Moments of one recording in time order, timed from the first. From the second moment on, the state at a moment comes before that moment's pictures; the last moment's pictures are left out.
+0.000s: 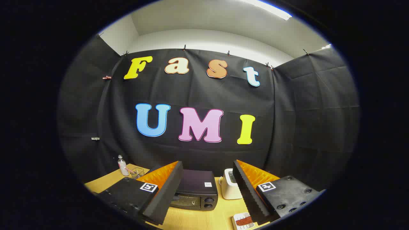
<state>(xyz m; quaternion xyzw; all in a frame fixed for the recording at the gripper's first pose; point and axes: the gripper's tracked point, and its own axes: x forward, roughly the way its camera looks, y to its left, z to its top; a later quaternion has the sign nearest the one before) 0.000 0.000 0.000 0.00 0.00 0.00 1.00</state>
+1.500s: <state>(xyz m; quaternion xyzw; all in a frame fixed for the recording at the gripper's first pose) 0.054 0.104 -0.061 0.04 0.06 0.05 1.00</state>
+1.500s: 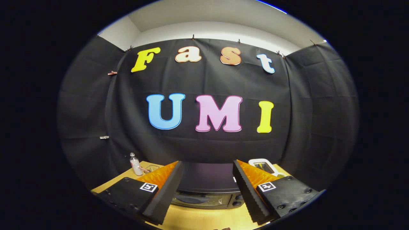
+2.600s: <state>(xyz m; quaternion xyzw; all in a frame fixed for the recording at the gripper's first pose) 0.100 0.155 -0.245 0.03 0.26 0.03 0.96</state>
